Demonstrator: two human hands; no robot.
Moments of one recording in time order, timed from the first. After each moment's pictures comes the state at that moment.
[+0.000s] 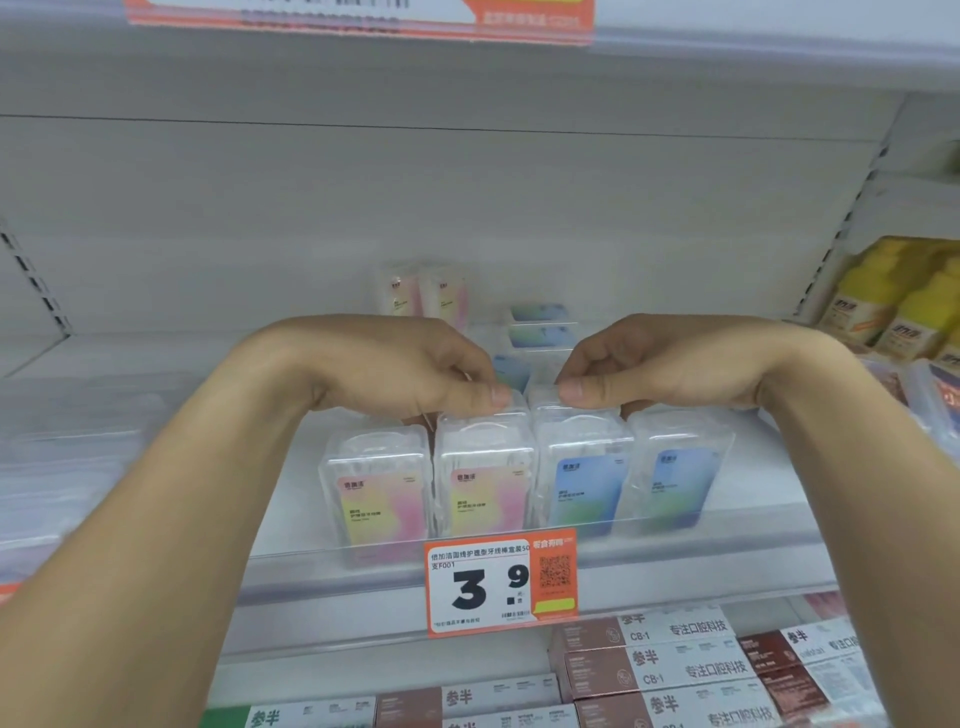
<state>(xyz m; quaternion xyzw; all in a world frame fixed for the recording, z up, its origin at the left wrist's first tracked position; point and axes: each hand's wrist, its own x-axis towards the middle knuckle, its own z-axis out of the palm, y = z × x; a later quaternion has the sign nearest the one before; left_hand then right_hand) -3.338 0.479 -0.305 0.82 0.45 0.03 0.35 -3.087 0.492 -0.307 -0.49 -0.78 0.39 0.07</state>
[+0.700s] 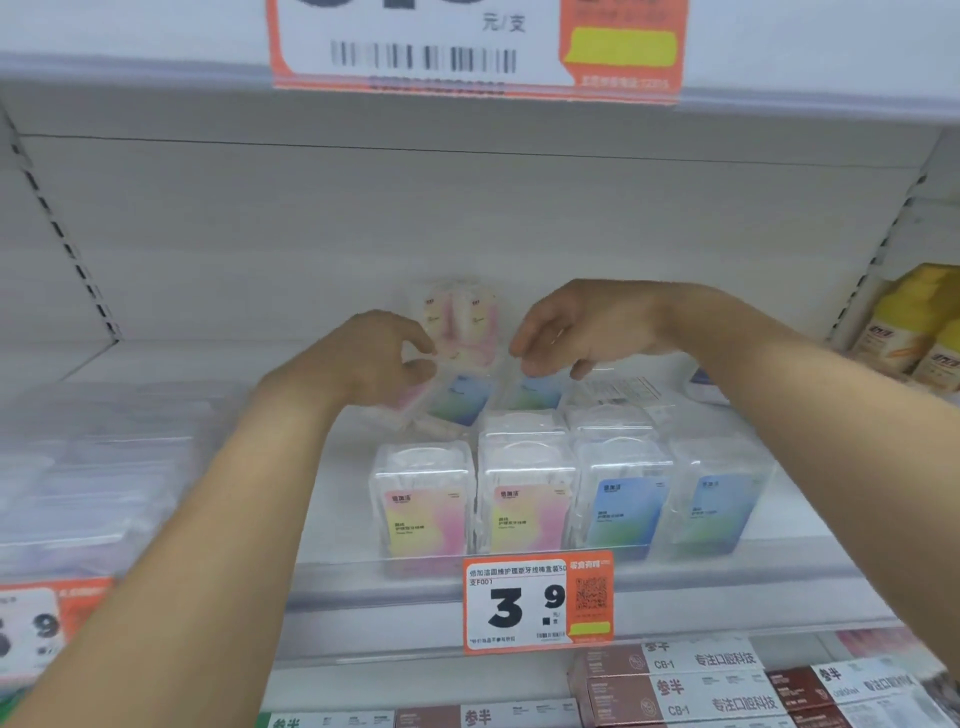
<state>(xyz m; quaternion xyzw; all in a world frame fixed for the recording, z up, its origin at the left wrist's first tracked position) -3.381 0.515 -0.330 0.74 0.65 0.13 0.13 -3.149 0.551 -0.290 -0.53 -0.79 0.31 0.04</state>
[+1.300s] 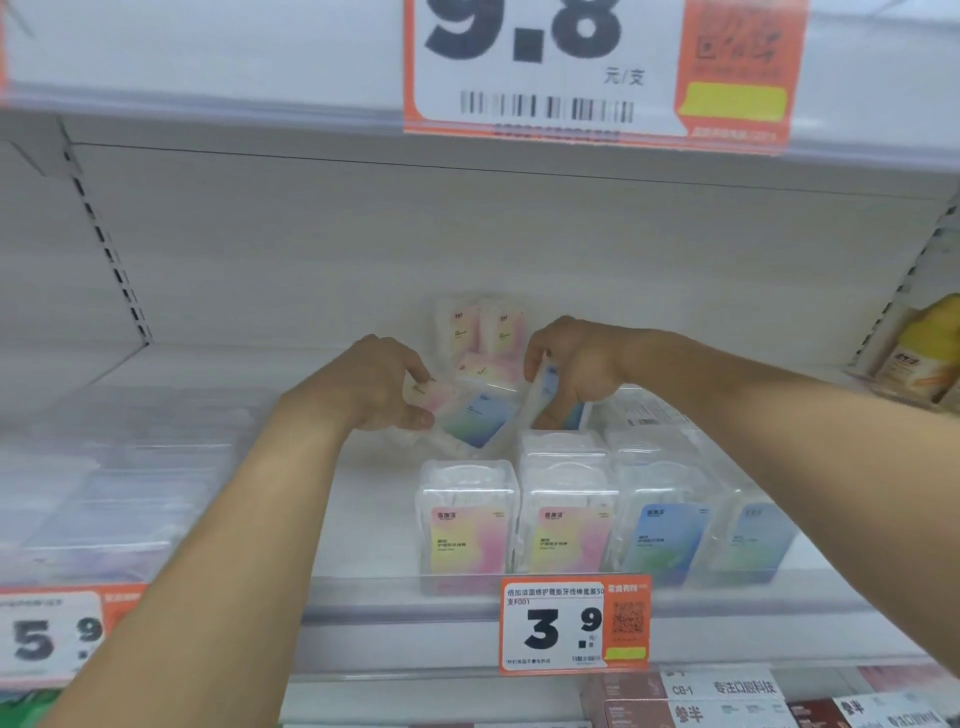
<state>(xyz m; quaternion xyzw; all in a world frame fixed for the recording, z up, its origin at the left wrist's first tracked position) -3.413 0.526 -0.350 0.71 0.68 0.12 0.14 -3.187 0.577 -0.317 -0.54 -0.83 0.14 -0.06</state>
